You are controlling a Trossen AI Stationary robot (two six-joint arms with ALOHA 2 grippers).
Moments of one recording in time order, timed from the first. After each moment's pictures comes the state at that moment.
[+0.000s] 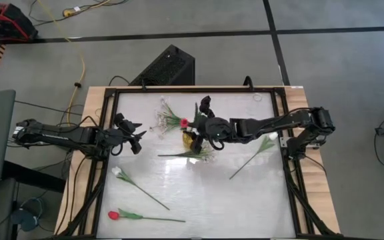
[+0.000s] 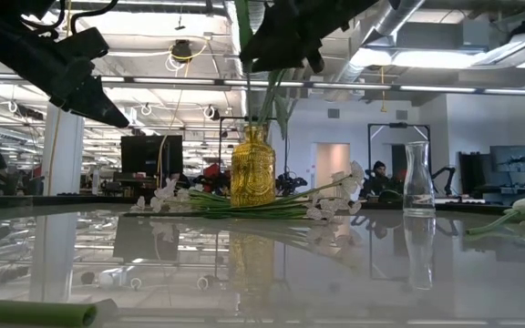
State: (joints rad) left arm -0.08 0.57 0.36 -0.38 -0.65 -0.25; right arm 0.04 1.62 1.21 -0.04 0.36 0.24
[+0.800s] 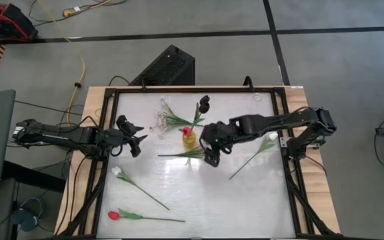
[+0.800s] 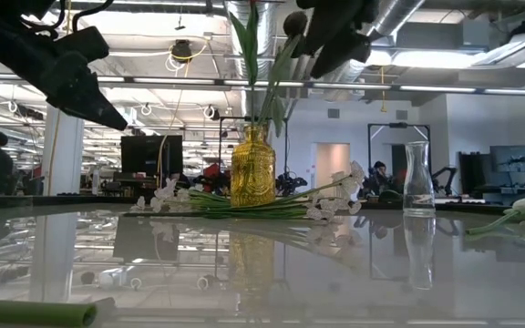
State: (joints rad) left arm -0.08 0.57 0.36 -0.38 -0.54 -0.25; right arm 0.12 1.62 1.47 -0.83 0.04 0.48
